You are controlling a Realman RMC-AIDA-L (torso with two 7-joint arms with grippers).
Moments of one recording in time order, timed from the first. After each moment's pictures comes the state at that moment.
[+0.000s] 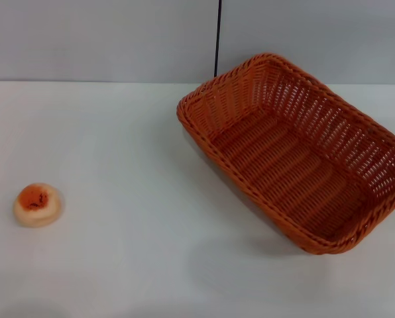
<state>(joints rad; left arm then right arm) -0.09 -2.07 -0.56 0.00 1.93 1.54 -0.42 0.52 1.98 -0.44 -1.14 -2.37 -1.70 2.21</state>
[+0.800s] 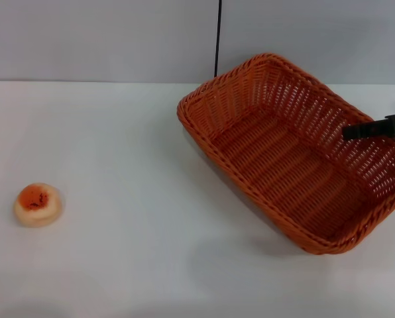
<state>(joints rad) -0.08 -2.07 -0.56 0.00 1.93 1.54 -0.42 0.65 1.96 -0.65 -0.79 -2.40 -1.47 2.17</state>
